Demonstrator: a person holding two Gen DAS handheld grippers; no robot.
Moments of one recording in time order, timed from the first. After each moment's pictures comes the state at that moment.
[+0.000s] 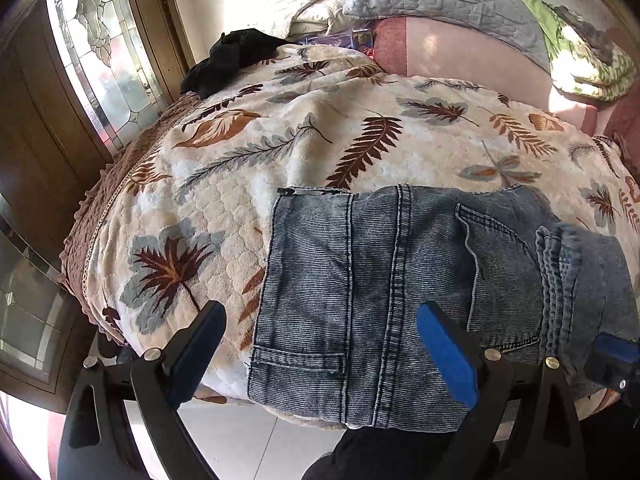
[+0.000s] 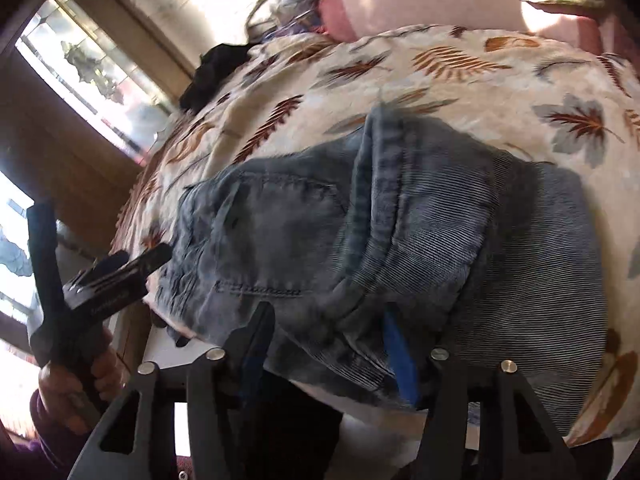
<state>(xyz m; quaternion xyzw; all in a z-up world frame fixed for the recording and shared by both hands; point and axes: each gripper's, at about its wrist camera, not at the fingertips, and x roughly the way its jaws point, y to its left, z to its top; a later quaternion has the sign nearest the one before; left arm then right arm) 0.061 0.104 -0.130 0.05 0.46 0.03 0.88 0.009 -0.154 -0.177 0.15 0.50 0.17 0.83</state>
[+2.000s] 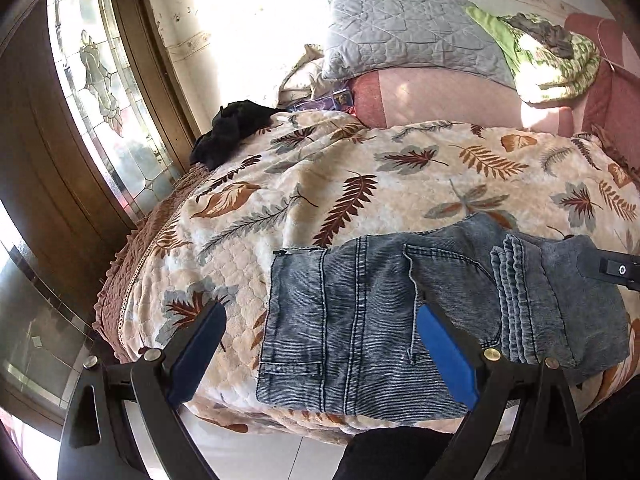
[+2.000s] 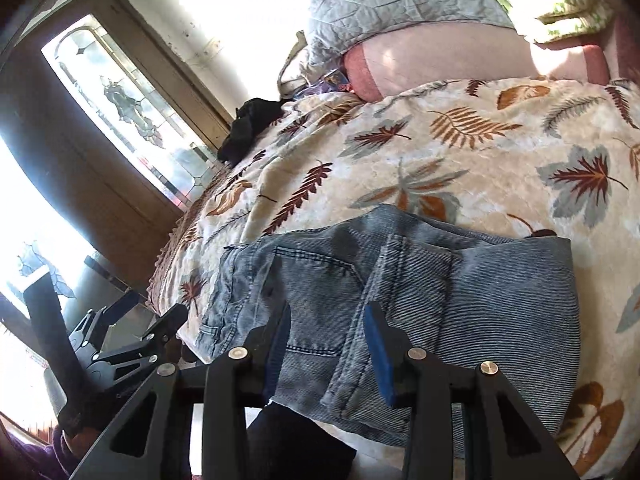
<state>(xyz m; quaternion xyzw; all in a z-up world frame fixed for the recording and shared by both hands) 0.014 0.069 -0.077 0.11 0.37 0.03 0.92 0.014 -0.188 -0.121 0.18 0.41 0.19 0.87</state>
